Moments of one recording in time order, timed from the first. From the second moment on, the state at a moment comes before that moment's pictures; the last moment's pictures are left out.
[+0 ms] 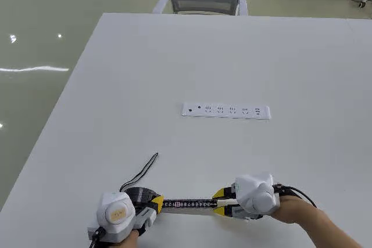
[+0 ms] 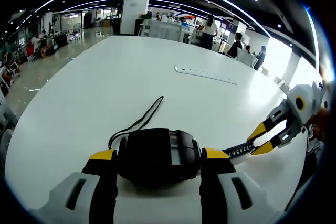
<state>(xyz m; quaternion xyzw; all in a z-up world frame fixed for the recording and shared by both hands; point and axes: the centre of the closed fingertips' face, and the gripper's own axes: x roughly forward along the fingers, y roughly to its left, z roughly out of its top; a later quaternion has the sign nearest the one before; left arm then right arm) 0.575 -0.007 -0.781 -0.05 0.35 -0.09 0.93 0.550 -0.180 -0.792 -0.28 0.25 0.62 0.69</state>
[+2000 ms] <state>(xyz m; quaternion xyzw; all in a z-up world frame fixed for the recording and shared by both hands) 0.576 -0.001 -0.782 -0.05 0.35 -0.10 0.93 0.552 -0.145 -0.794 -0.27 0.24 0.63 0.69</state>
